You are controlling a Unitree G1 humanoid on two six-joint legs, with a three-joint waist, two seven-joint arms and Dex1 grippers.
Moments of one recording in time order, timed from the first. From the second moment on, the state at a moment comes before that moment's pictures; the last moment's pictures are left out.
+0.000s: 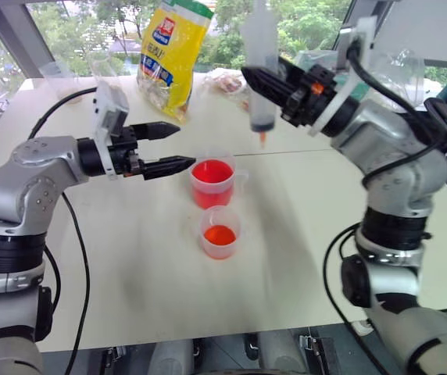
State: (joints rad) left arm -0.67 0.77 0.09 -0.12 -0.70 0.70 -1.02; right arm -0.90 -0.22 -0.19 -0.19 0.57 0.73 0.58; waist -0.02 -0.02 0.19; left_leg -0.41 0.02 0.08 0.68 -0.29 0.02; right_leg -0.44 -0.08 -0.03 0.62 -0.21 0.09
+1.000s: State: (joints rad) left arm -0.79 0.70 0.11 -0.10 -0.76 0.76 -0.99; right arm -0.63 -0.04 0.07 0.26 0.32 0.00 0.77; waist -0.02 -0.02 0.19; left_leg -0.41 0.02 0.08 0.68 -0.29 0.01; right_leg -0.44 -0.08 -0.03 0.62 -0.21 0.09
